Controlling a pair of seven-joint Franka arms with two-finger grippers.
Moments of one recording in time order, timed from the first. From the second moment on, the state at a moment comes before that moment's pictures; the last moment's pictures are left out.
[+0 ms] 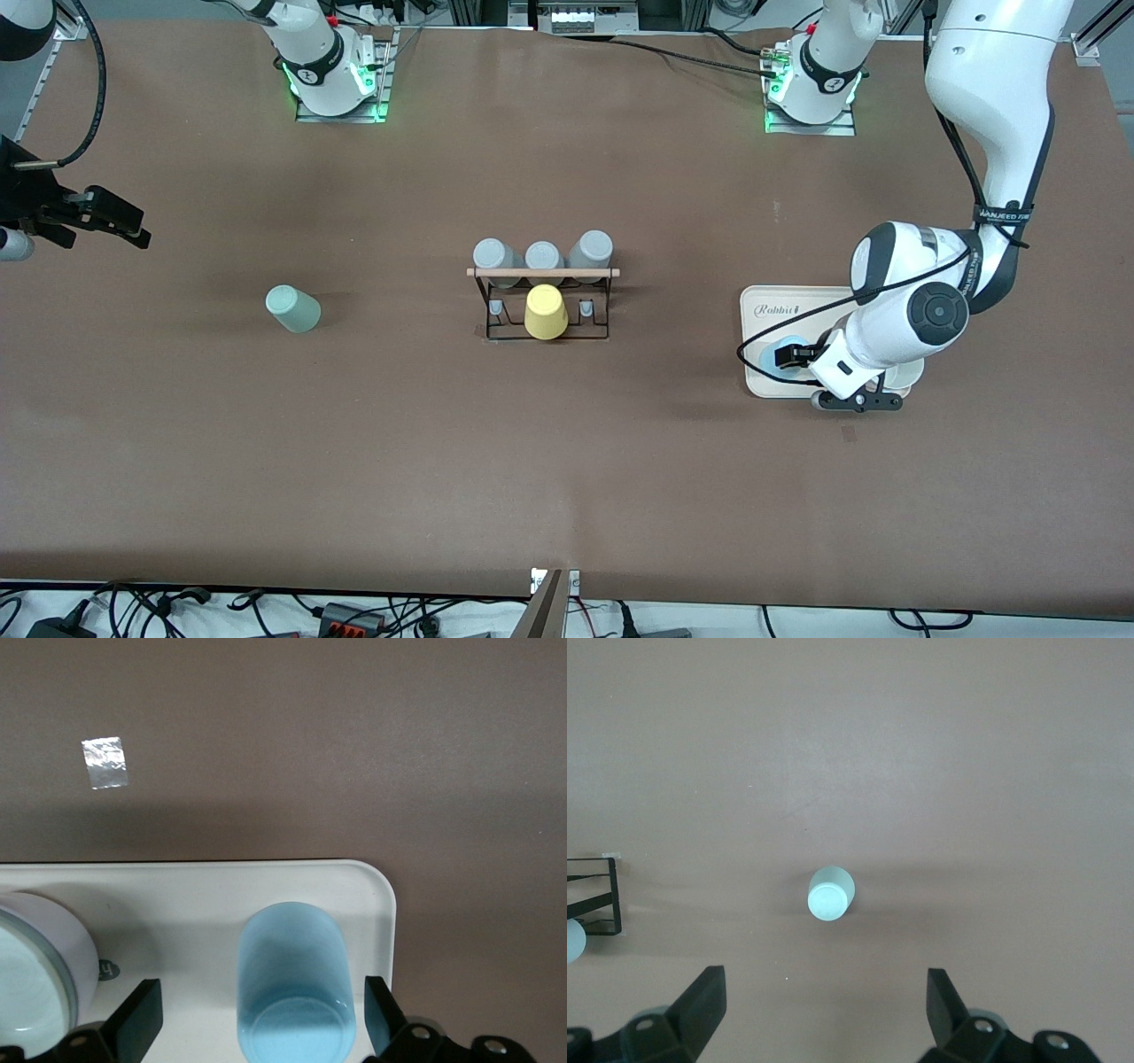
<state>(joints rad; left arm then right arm) -0.06 0.53 -0.10 -1.78 -0.01 2.25 -0.15 -0.03 0.02 -0.01 -1.66 0.01 1.70 -0.04</state>
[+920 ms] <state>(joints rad) -0.07 0.58 -0.10 -1.78 -0.01 2.26 -0.15 -0.03 0.02 -0.01 -1.66 0.00 1.70 -0.04</state>
